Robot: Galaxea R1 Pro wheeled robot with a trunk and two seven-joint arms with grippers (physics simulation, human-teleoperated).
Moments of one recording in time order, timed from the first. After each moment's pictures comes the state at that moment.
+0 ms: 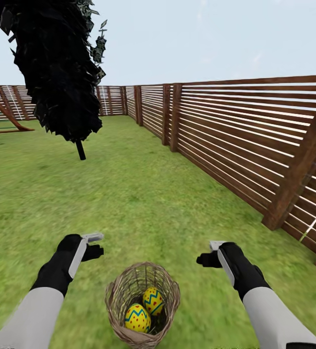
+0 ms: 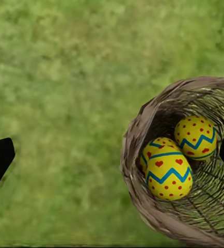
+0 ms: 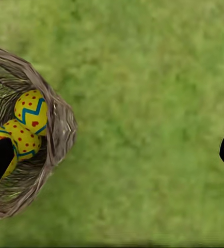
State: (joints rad) left arm -0.69 0.02 0.11 -0.93 0.13 0.97 0.18; right arm -0.71 0.00 -0.02 -0.75 0.02 0.84 0.07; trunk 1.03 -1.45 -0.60
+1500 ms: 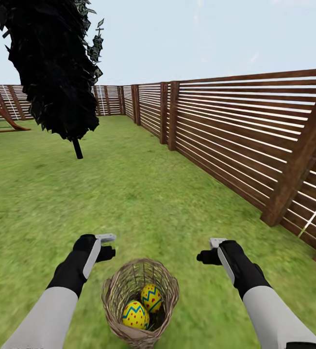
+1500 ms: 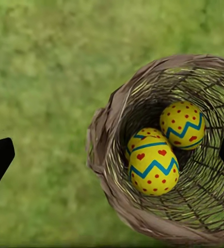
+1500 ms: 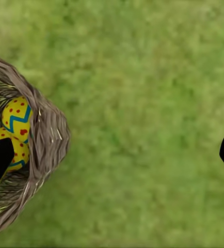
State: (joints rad) left arm -0.69 -0.06 0.07 -0.91 0.12 0.98 0.24; right arm -0.71 0.00 -0.02 -0.77 0.02 0.84 0.07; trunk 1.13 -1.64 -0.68
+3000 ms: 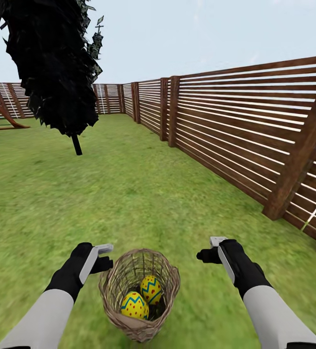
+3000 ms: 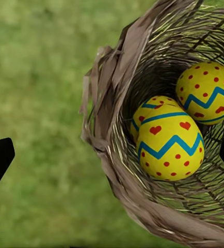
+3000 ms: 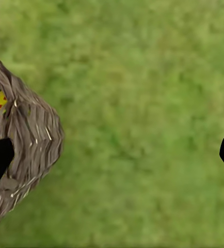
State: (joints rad) left arm -0.69 -0.03 0.08 -0.78 0.19 0.95 0.24; right arm -0.71 0.00 -0.01 -0.78 0.02 0.84 0.08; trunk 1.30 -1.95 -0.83
